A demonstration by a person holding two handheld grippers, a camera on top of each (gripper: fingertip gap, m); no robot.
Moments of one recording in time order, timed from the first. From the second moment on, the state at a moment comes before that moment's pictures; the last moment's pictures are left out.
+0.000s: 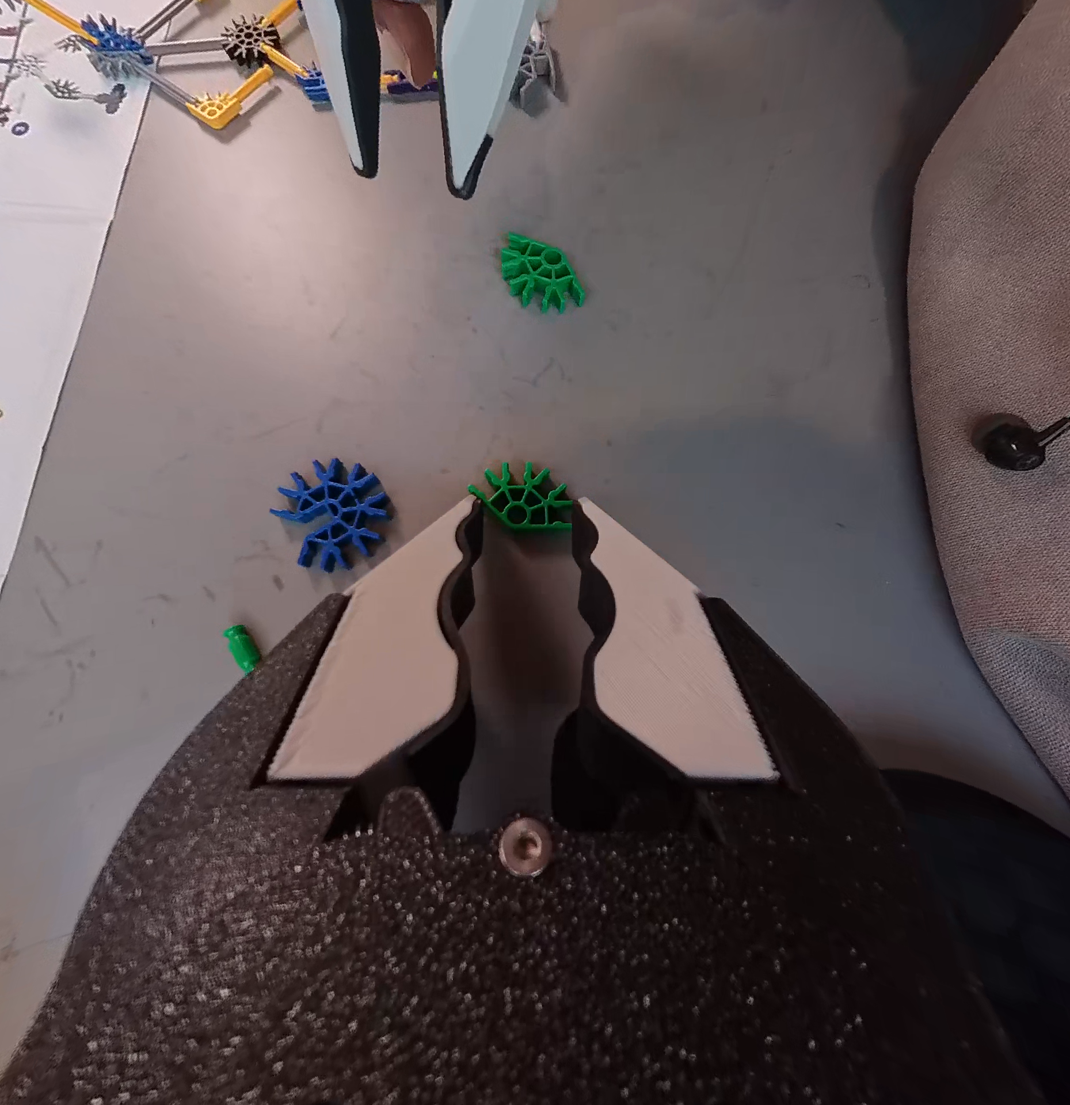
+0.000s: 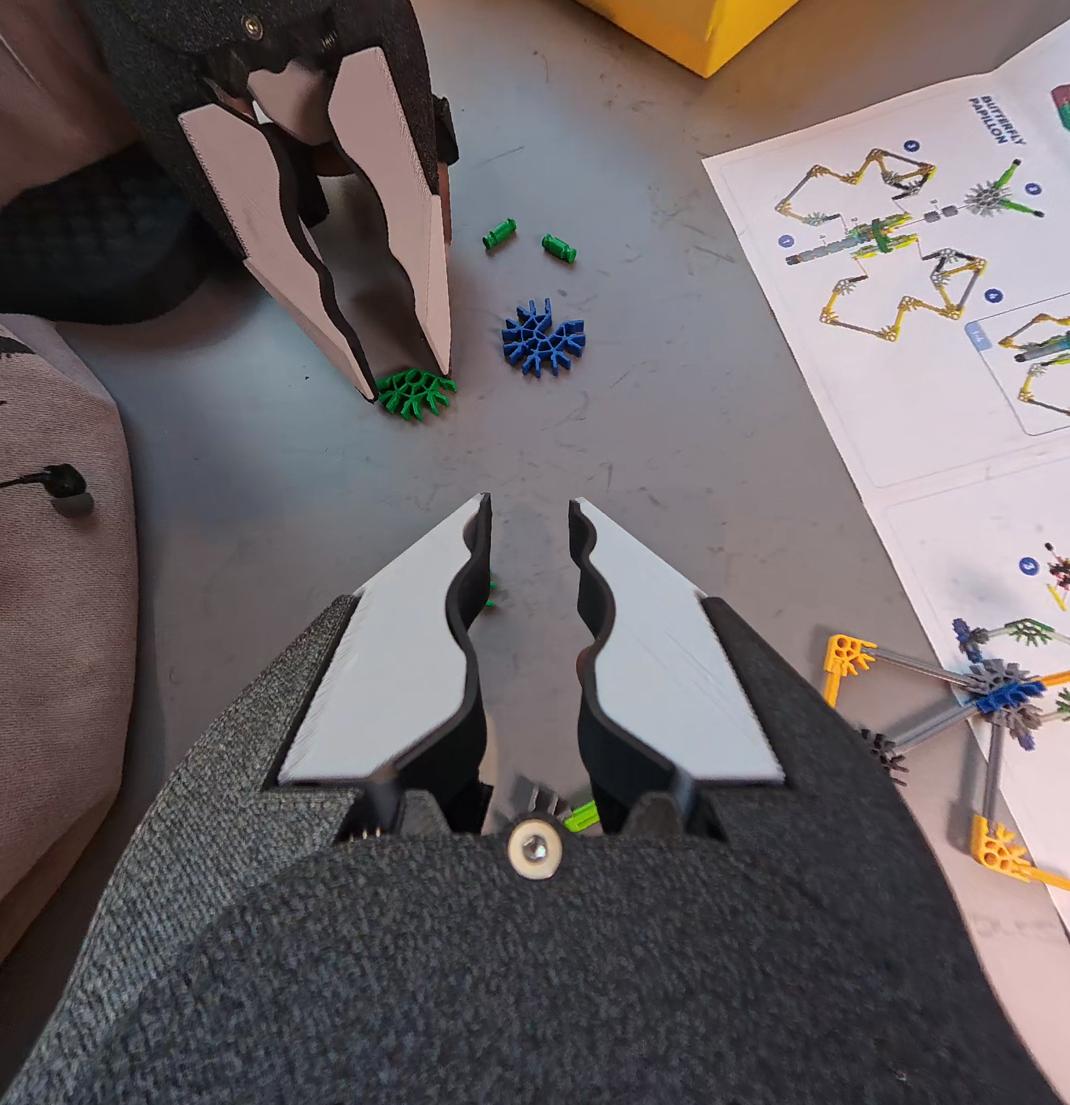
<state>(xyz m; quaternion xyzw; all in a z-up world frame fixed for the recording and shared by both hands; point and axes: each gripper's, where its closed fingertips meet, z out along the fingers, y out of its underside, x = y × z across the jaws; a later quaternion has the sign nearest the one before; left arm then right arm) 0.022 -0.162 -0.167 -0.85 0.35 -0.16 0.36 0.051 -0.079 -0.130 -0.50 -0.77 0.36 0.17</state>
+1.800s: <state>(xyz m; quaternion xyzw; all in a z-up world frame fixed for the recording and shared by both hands) -0.231 0.060 -0.158 -0.89 0.43 -0.04 0.15 0.123 -0.040 -0.108 -0.52 -0.63 0.54 0.18</state>
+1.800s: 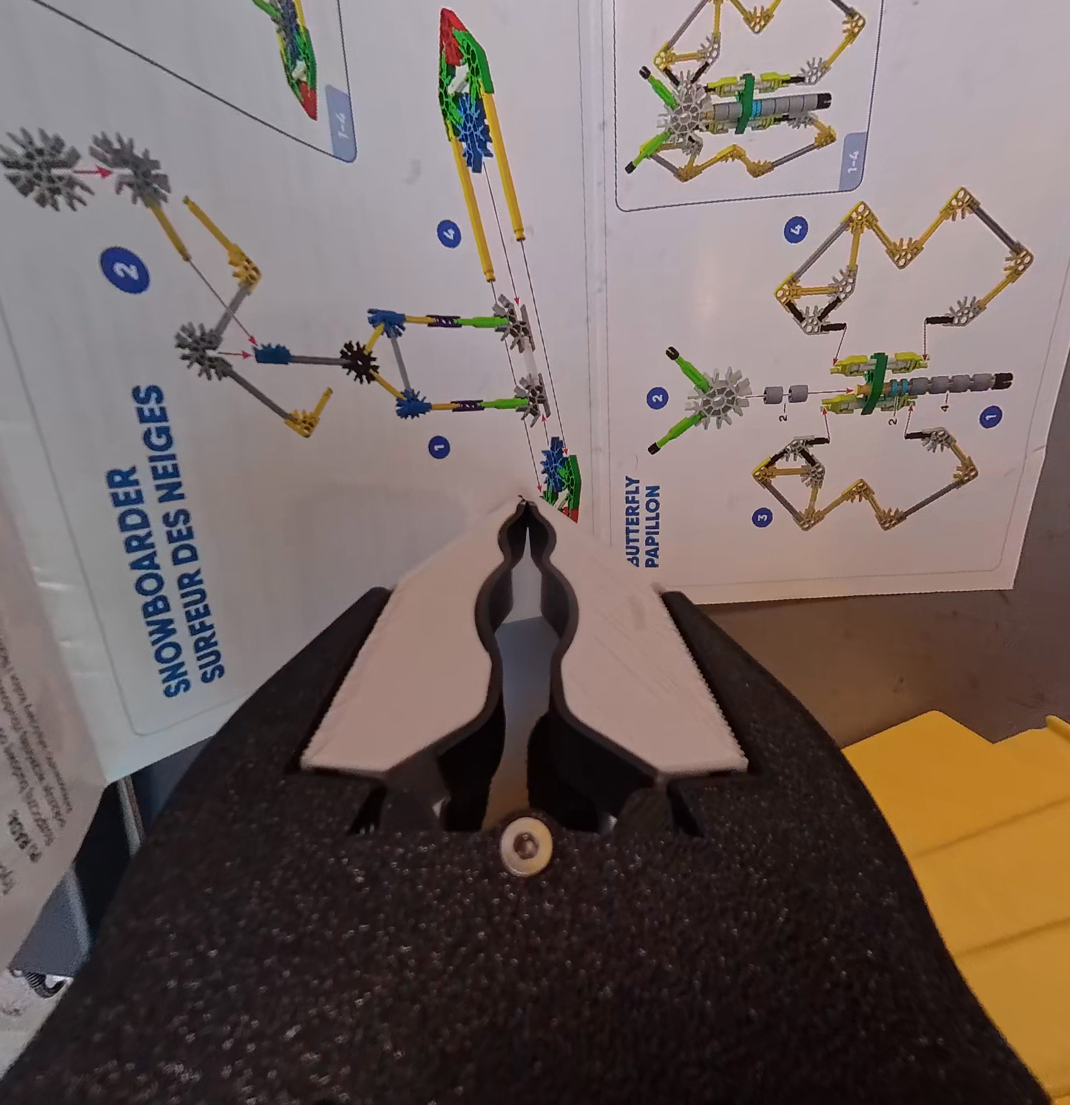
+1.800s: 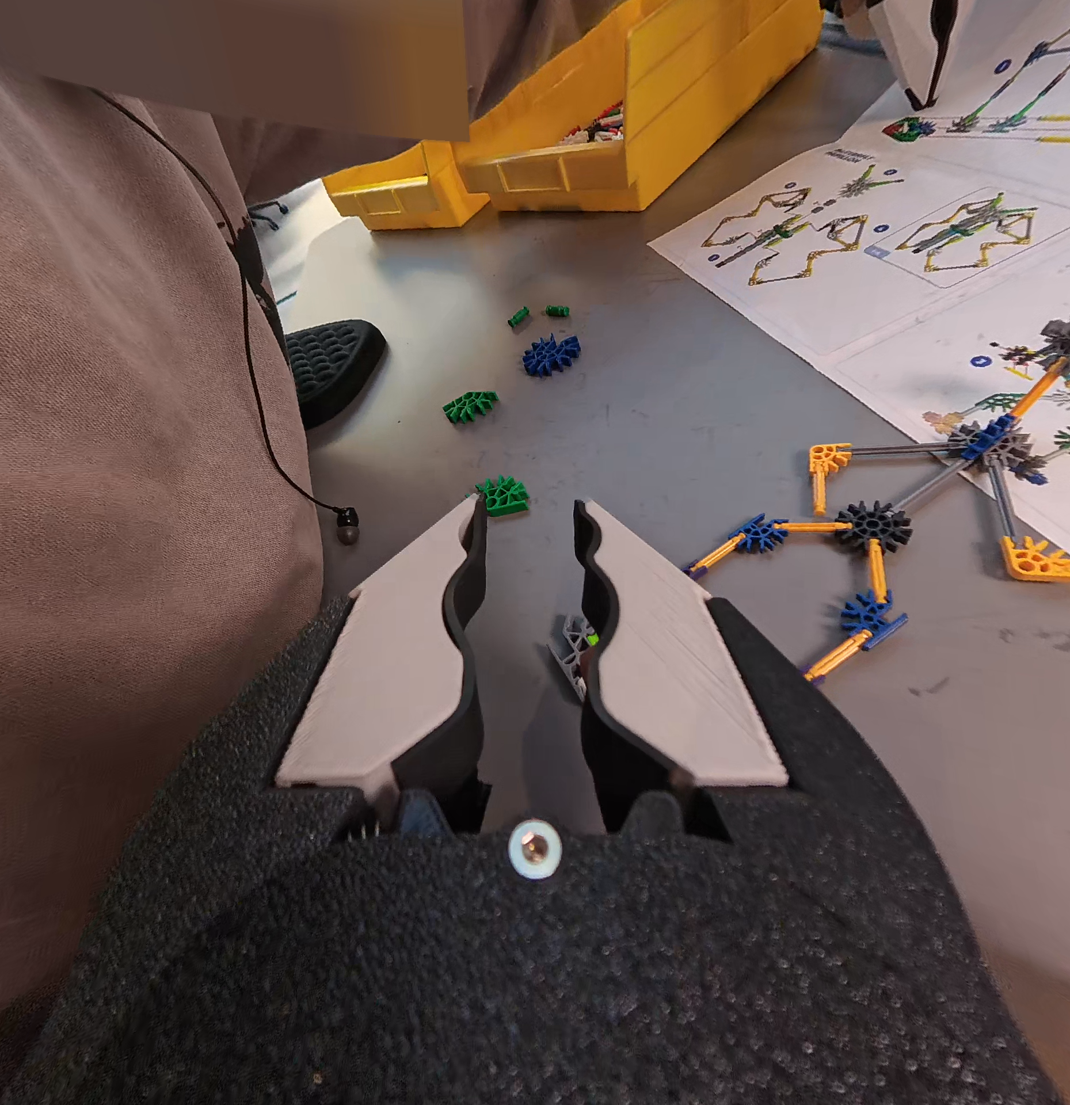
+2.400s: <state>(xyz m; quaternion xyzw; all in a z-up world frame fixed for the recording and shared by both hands) -0.229 0.058 -0.156 -0.88 0.44 -0.03 0.14 0.123 -0.040 -0.111 -0.53 -0.63 0.54 0.17</state>
